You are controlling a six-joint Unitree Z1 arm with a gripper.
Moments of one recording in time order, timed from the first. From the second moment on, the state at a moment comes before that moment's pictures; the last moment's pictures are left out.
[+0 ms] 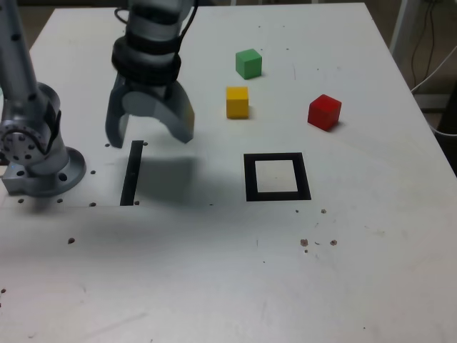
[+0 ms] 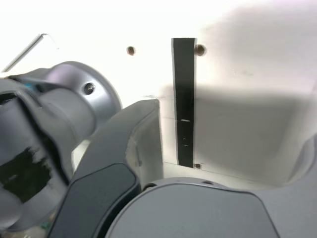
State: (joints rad) arm 0.06 1.68 -0.99 1.22 0.04 0.07
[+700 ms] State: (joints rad) arm 0.06 1.94 -1.47 1.41 0.04 0.11
